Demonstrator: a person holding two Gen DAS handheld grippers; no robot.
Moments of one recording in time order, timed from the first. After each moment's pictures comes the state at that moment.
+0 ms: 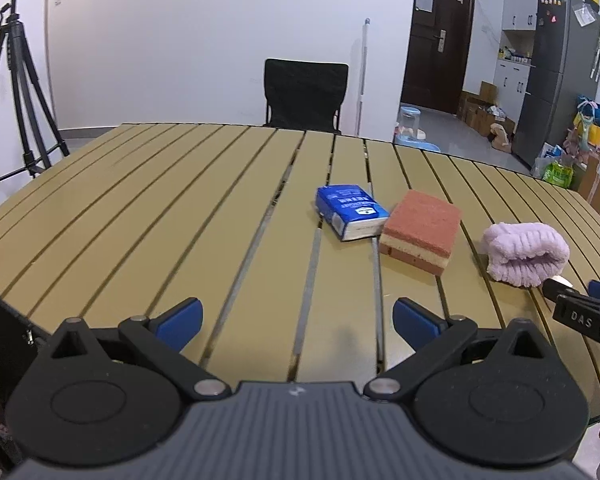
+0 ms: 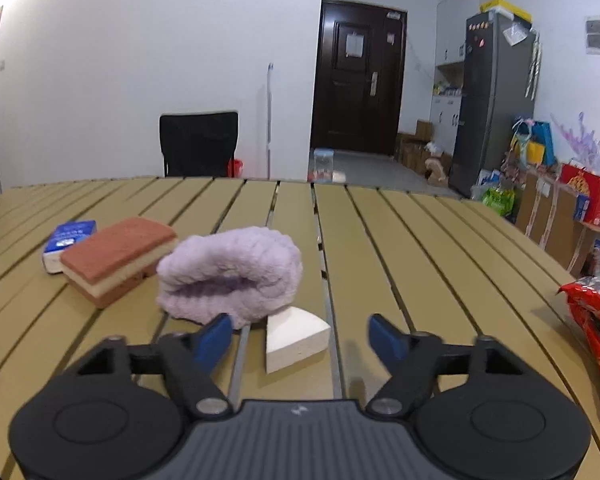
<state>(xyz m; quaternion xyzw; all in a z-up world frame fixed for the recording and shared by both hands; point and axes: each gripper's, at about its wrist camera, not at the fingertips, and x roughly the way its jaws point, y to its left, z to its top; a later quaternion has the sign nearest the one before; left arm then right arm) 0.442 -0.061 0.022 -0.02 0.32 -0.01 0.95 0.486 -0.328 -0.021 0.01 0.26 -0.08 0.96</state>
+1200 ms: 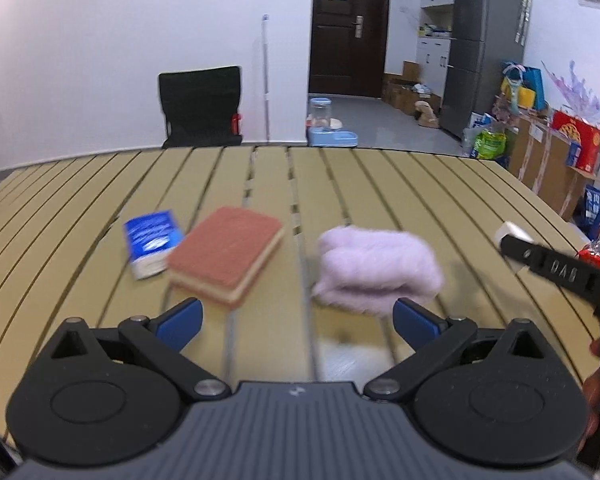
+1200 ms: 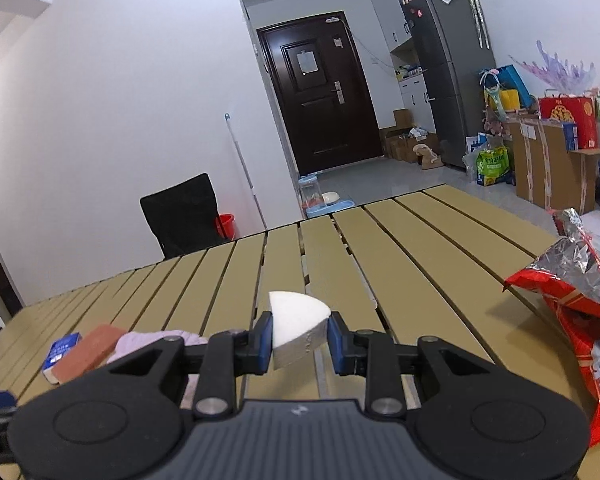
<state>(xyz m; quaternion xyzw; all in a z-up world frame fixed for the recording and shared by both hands) 0.479 -0.221 0.025 0.03 0.31 -0.12 0.94 0.460 -0.453 -0.012 0.17 0.19 -0.07 0.96</state>
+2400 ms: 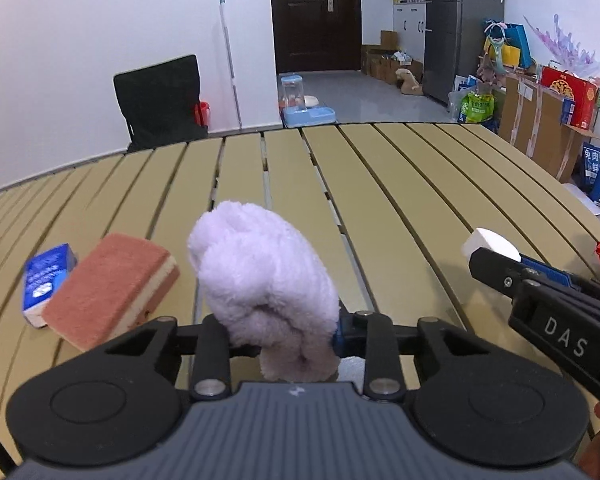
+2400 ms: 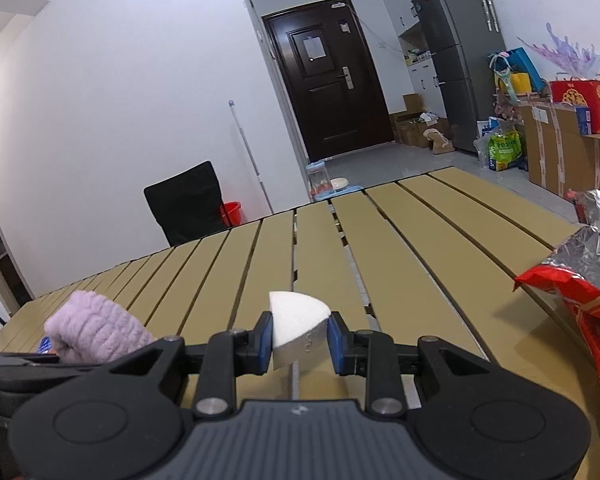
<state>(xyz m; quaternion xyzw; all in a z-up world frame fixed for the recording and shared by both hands) 0.527 -0.306 -0.009 0.08 0.34 -0.13 0.93 0.491 -0.482 -0.029 0.18 0.21 -0.05 0.96</state>
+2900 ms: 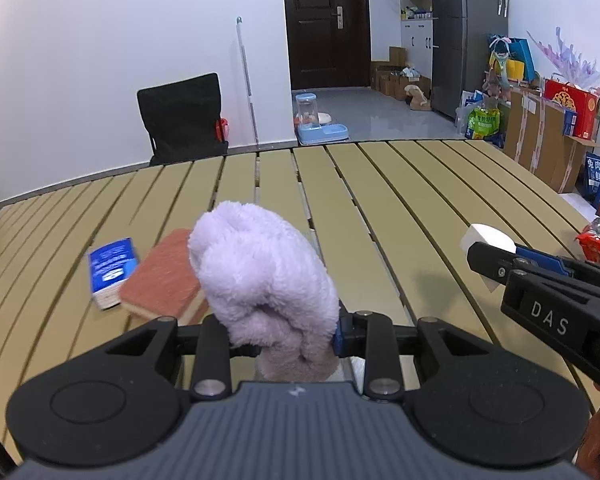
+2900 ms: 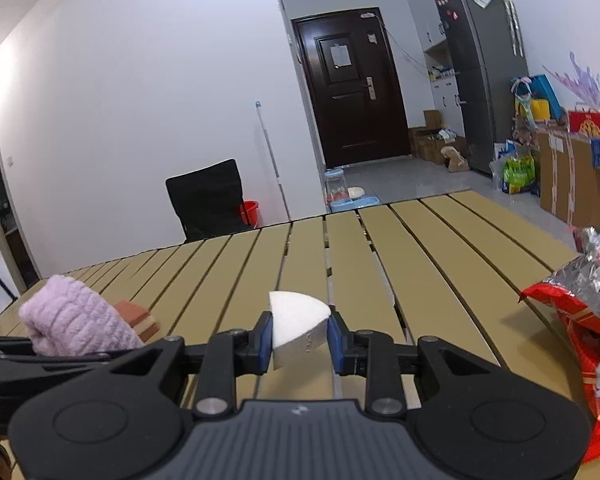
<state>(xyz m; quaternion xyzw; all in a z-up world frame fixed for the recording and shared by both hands) 0.473 -0.268 0.024 0.08 0.31 -0.12 0.94 0.456 -0.458 -0.005 0.13 0.20 -0.03 0.97</state>
